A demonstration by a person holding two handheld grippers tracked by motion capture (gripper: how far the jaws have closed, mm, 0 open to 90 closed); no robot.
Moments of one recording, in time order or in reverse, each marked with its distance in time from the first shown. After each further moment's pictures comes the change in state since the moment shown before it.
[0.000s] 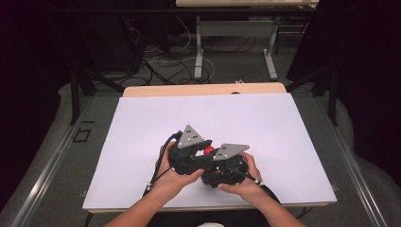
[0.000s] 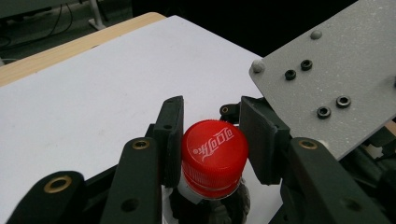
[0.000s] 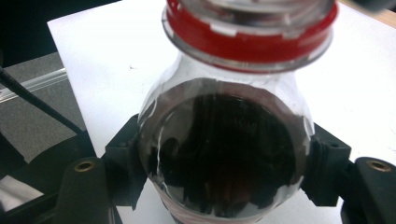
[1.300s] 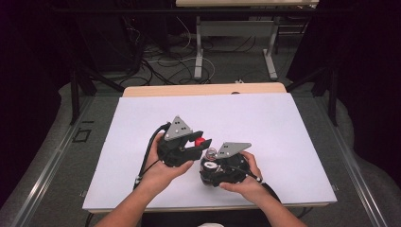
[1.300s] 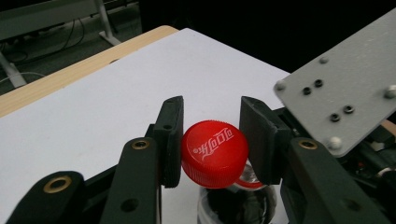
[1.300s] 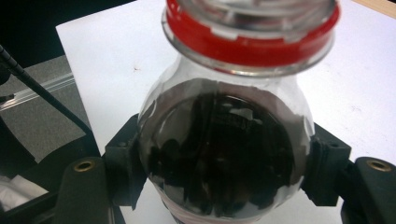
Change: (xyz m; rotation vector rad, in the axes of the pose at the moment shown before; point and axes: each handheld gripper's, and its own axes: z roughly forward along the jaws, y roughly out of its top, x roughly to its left) left arm 0.025 0.010 -0.021 -0.020 0.032 0.030; right arm -0.007 -0.002 0.000 -0.005 0.029 0.024
